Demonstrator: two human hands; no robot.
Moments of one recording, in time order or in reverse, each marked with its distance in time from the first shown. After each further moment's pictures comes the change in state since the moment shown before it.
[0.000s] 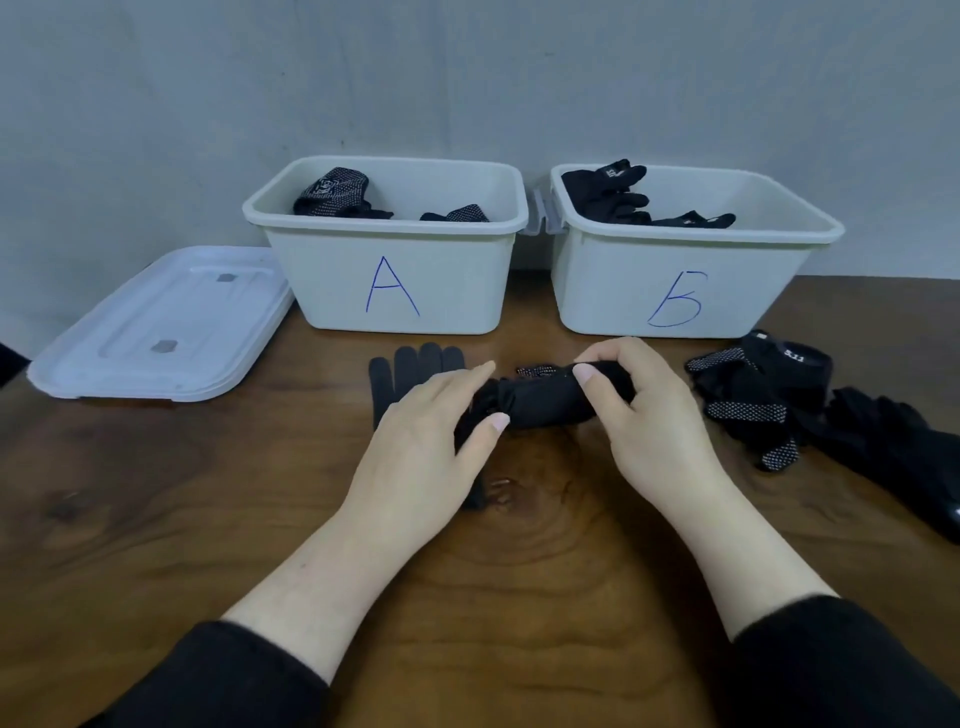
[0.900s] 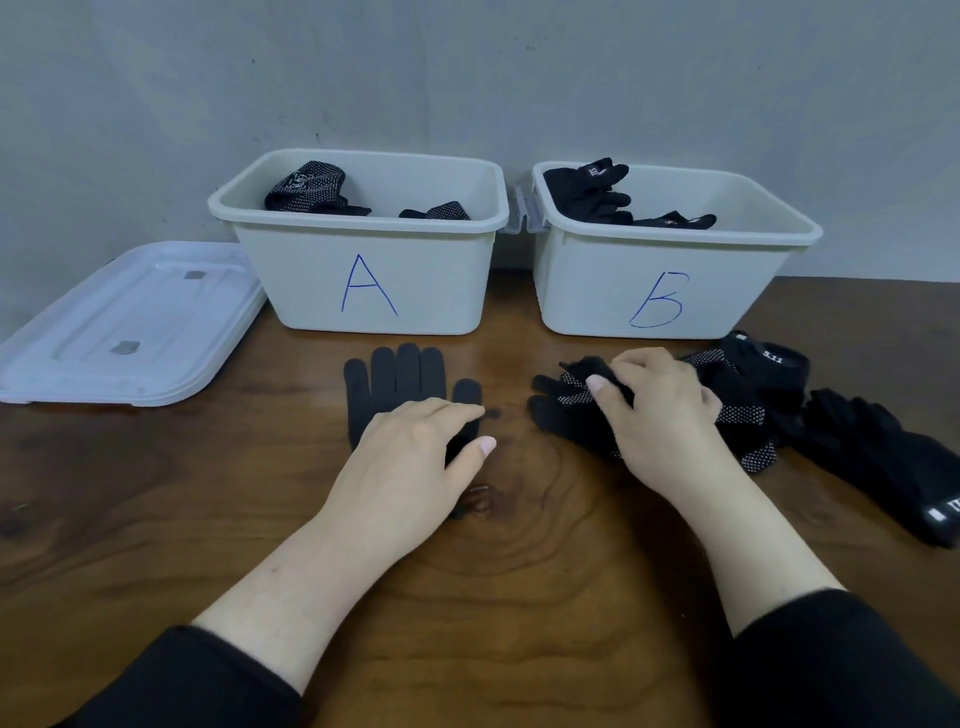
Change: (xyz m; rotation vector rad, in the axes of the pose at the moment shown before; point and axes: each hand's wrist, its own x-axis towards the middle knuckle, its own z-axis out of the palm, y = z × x) left_hand 0.005 0.000 0.005 0.161 -0.154 -0.021; right_hand 0.016 0.024 -0.016 -0.472 -0.080 0.211
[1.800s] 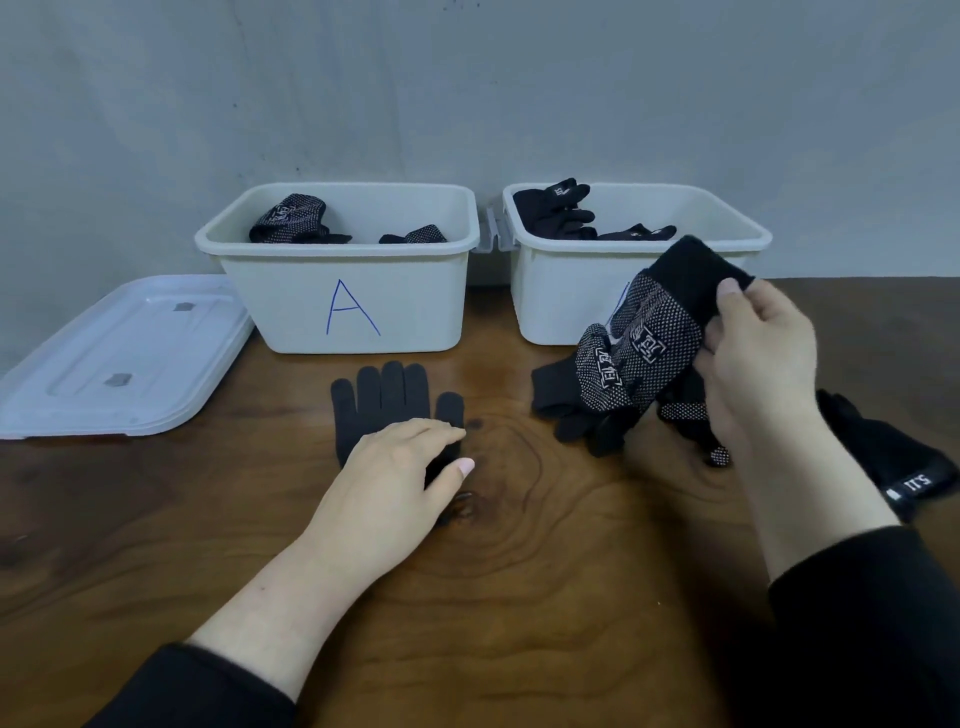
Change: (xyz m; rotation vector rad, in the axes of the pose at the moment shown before) left_hand -0.007 -0.003 0.002 -0.001 -0.019 0.043; right_hand 0.021 0.015 -0.068 1.184 0.389 0.254
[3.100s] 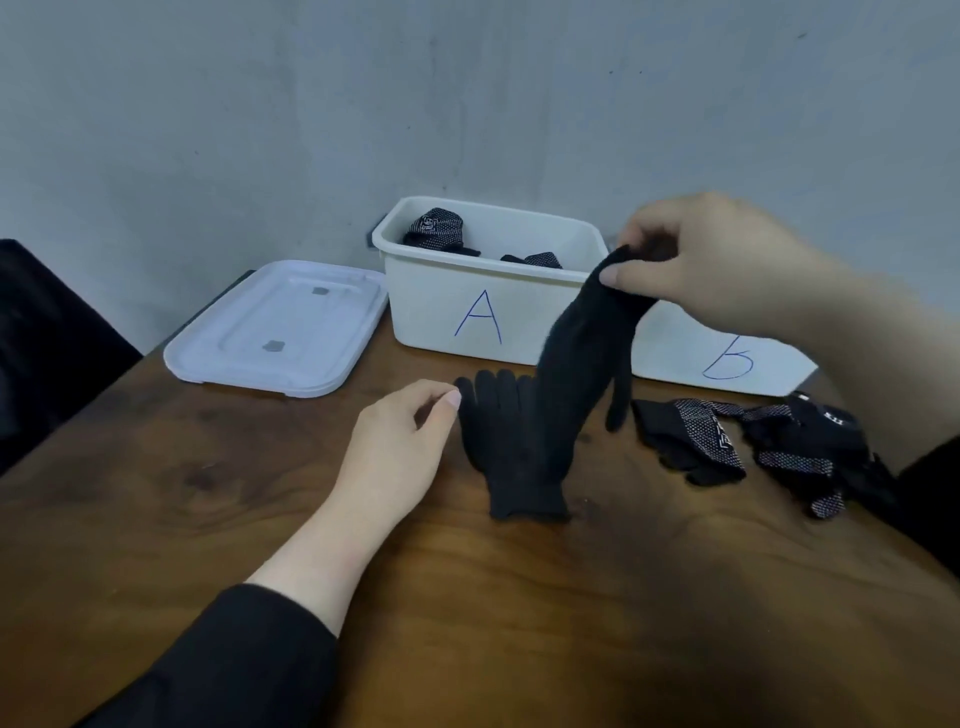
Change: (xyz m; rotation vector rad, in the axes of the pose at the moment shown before) left_hand -0.030 -0.075 -0.055 -0.507 0.358 -0.265; right_hand -0.061 -0.104 0.148 -1.198 -0.748 -0.584
